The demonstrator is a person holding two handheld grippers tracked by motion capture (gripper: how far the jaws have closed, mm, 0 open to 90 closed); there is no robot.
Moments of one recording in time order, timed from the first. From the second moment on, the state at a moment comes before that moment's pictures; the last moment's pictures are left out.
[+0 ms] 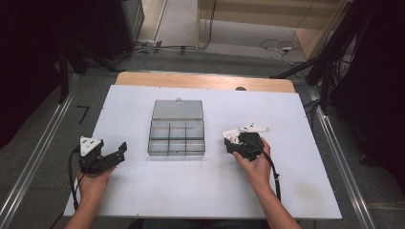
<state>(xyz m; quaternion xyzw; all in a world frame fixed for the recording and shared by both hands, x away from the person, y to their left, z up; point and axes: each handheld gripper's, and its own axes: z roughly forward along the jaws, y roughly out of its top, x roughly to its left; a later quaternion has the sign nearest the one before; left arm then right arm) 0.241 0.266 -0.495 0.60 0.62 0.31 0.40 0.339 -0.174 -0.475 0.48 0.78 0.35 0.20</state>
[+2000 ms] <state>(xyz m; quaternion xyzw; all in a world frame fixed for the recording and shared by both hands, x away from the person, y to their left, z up) 0.241 0.267 -0.495 0.60 0.62 0.30 0.41 0.326 -0.108 -0.450 0.42 0.80 0.39 0.18</state>
